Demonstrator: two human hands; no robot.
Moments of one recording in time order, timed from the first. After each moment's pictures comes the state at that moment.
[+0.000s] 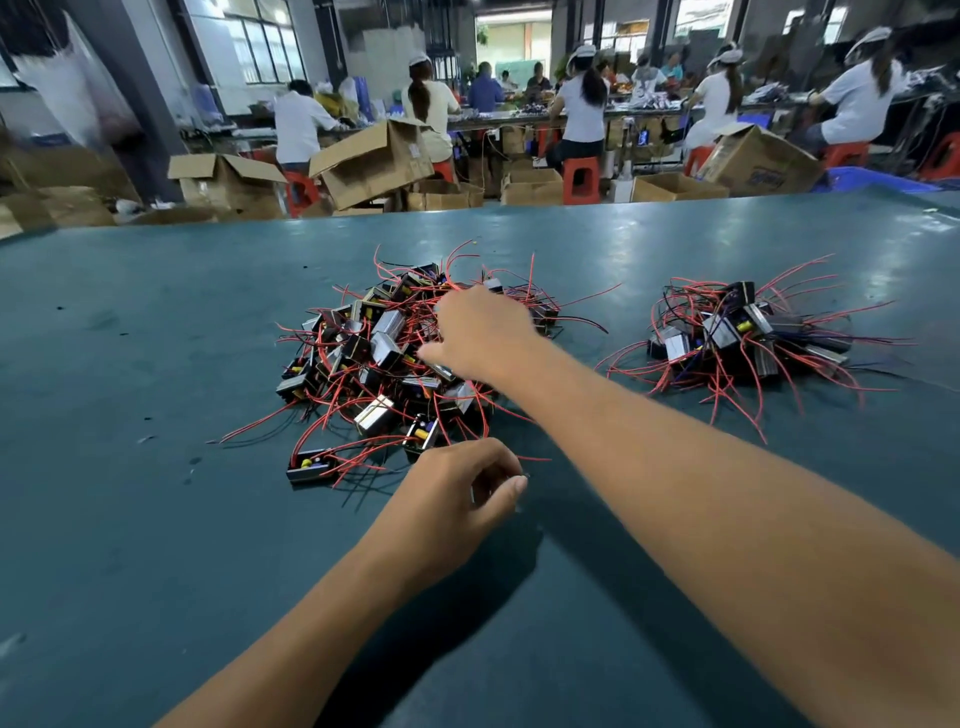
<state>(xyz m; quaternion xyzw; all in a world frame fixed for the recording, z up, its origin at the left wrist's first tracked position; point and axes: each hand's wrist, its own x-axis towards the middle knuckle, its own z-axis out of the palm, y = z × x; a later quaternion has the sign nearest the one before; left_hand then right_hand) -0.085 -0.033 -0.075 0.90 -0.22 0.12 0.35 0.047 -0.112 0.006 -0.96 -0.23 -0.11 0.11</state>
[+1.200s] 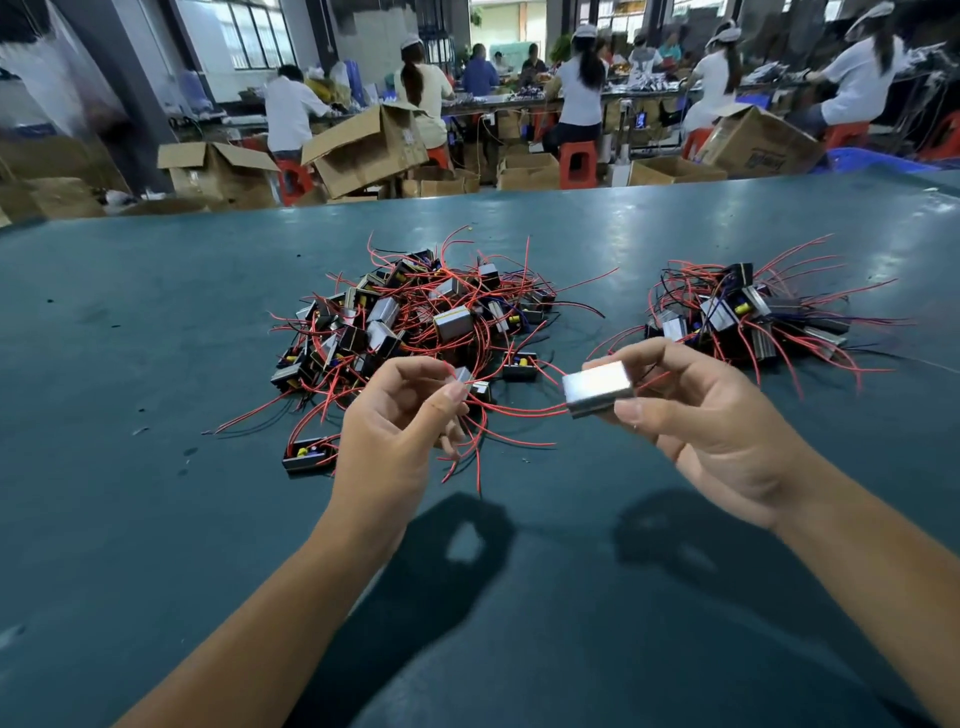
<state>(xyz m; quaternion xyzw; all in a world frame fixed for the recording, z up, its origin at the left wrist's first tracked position) -0.079 -0.024 -0.061 0.64 -0.09 0.17 0.74 -0.060 -0.273 -0.036 -0.58 -0.20 0.09 0.79</state>
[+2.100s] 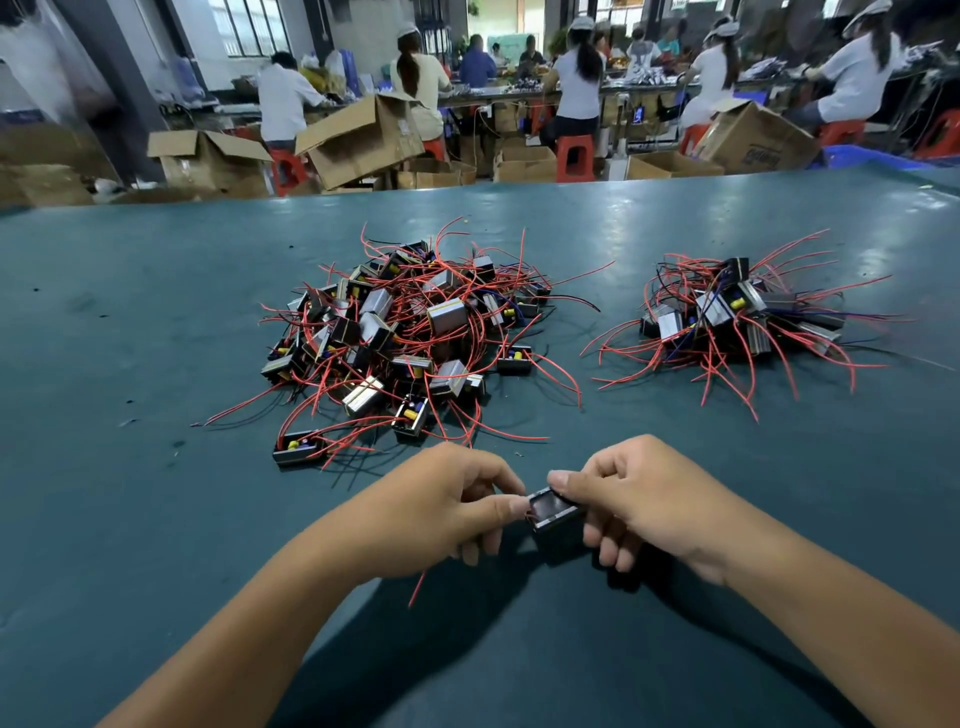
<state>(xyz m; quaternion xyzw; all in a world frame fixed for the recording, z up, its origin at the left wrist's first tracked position) -0.098 -0.027 -0.059 0.87 -0.18 -0.17 0.43 -0.081 -0.249 -0.071 -0.79 -0.05 0.21 0.58</state>
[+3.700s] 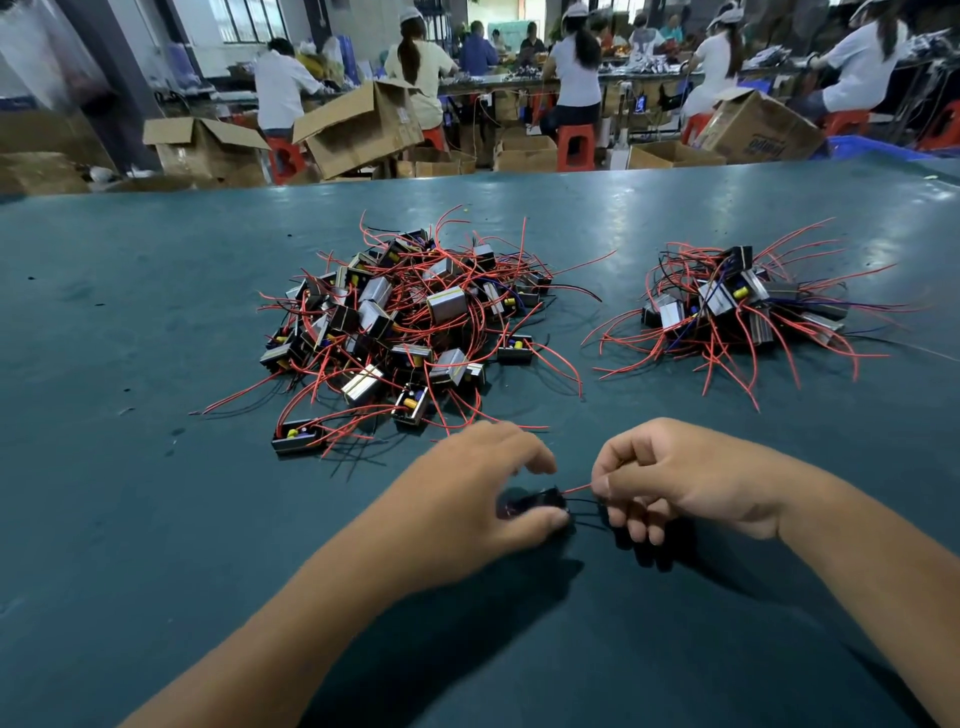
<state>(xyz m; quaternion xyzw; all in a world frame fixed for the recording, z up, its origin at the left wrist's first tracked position) -0.103 -0.045 -0.065 0.93 -0.29 0.04 0.23 -0.066 -0.279 -0.056 -0.78 -0.11 0.32 0.52</state>
